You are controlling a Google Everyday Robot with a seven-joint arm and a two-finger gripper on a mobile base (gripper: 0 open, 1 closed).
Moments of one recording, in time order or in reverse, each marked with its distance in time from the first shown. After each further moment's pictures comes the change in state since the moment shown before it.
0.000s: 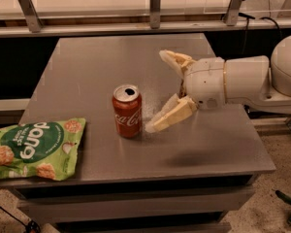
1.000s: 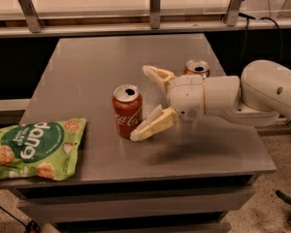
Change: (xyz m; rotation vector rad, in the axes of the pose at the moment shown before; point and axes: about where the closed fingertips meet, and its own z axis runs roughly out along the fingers) arm 0.014 0.015 0.047 -0.085 -0.163 0.096
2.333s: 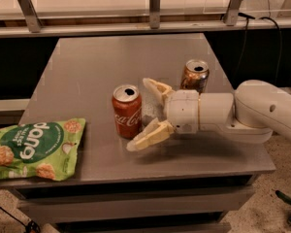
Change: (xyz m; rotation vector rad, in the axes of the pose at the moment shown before) arm 0.029 0.013 0.008 0.037 -0.008 0.039
